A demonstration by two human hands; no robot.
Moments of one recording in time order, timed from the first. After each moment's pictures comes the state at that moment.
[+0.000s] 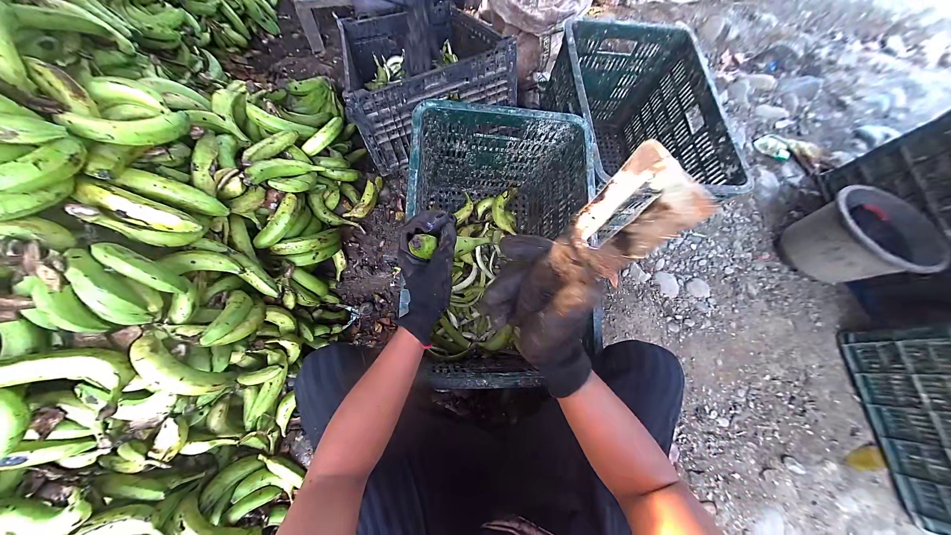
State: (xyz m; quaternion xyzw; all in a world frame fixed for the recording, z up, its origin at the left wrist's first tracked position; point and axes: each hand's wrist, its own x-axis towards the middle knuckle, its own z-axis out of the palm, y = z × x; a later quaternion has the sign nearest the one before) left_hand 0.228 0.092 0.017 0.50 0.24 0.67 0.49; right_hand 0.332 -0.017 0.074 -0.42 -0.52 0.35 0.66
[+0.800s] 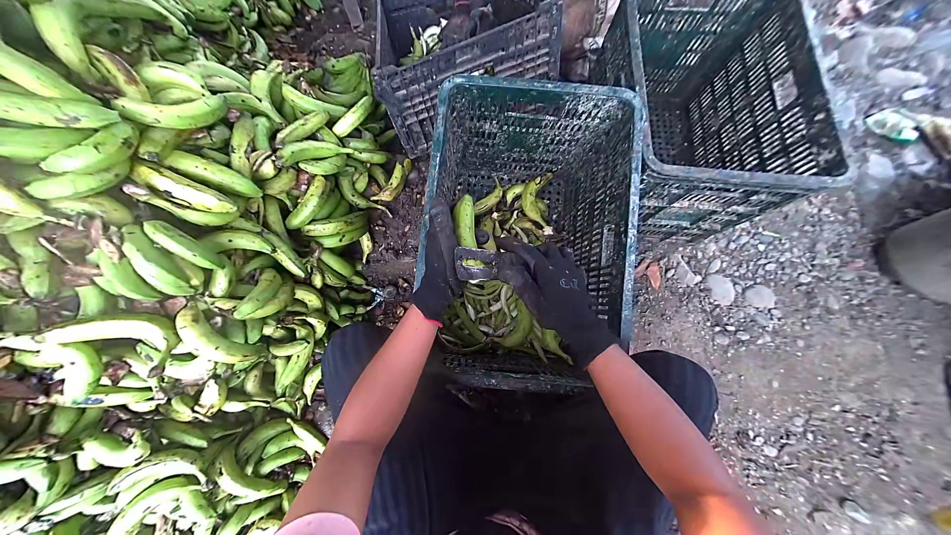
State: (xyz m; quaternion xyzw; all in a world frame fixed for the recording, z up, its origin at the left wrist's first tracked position) left_hand 0.233 0.110 0.018 0.41 0.45 0.48 0.63; right_hand 0.395 0.014 0.008 -0.66 -0.69 0.17 0.25
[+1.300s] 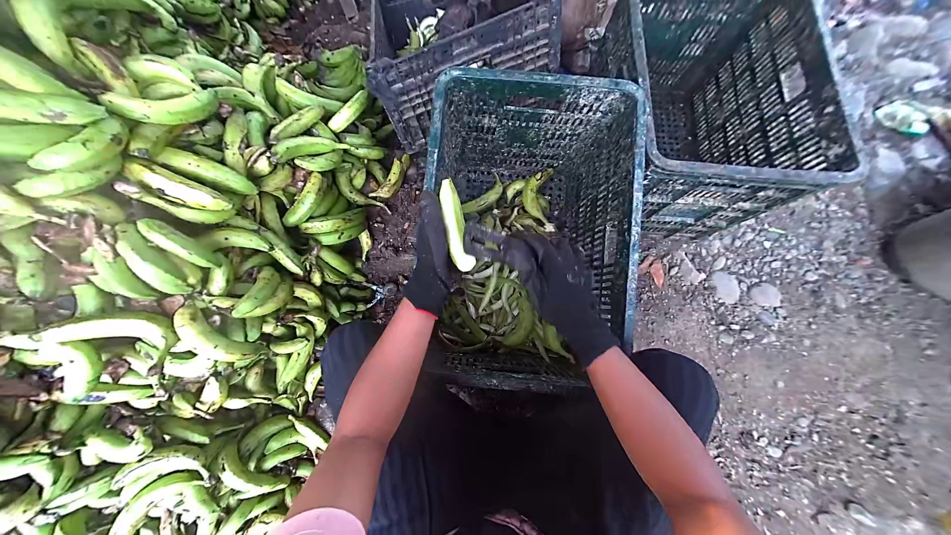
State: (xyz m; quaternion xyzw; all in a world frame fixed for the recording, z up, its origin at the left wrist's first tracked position) left_hand 0.233 0.125 0.018 0.37 0.37 0.51 0.68; right_hand 0.394 0.012 0.014 -0.71 -0.63 0.18 0.26
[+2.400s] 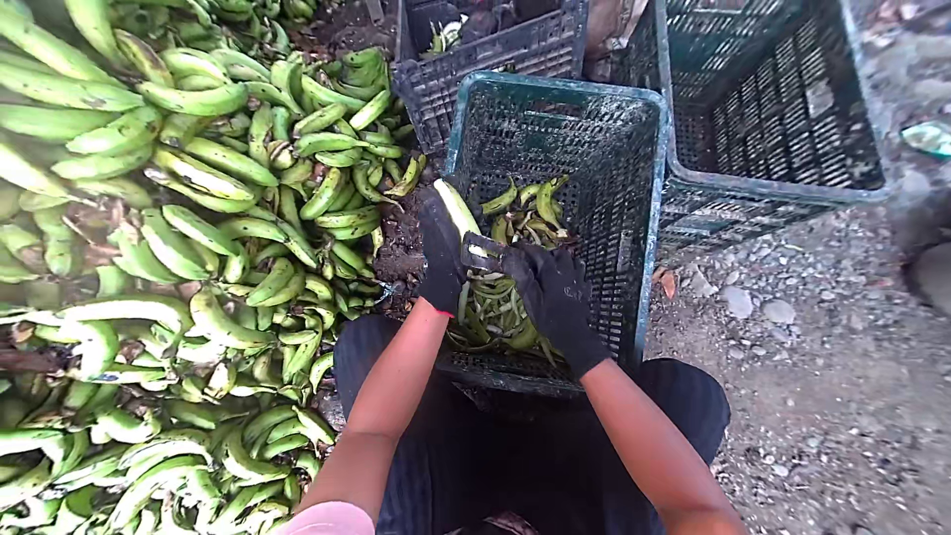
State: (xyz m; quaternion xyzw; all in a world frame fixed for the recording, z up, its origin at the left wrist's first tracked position) left_hand 0.231 0.125 0.024 0.37 0.41 0.59 0.59; right_hand 0.368 0.012 0.014 -0.72 -0.61 0.19 0.27
